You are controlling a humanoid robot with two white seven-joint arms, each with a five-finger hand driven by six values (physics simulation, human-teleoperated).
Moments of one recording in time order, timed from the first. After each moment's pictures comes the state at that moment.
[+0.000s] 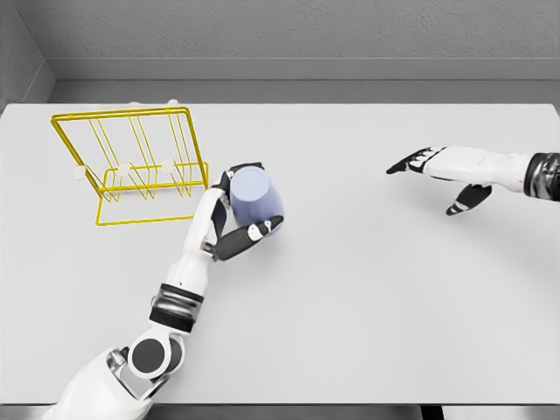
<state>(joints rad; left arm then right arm) -0.12 0.34 -0.73 -1.76 0.23 -0.23 0.46 -0.67 -0.77 0.61 -1.21 0.32 -0.61 0.61</state>
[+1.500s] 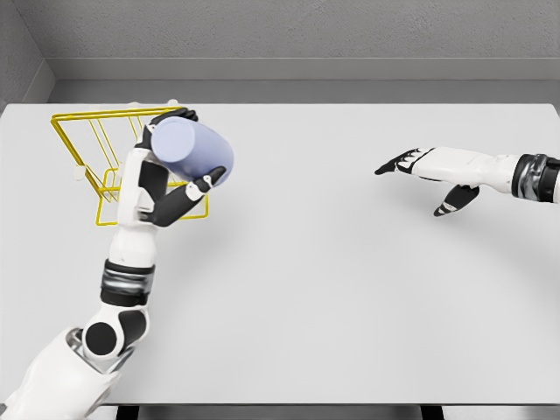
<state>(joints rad) -0.13 0.41 -0.59 -1.76 0.24 -0.51 0.46 -0.67 -0.74 0.61 -1.21 0.31 -0.61 0.61</state>
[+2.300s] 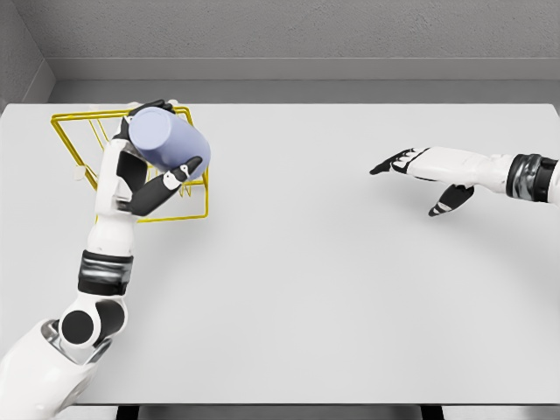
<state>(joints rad) -0.14 0.48 -0.57 -1.76 0.35 -0.44 0.46 -0.67 -0.72 0.61 -1.21 0.31 -0.61 0.61</state>
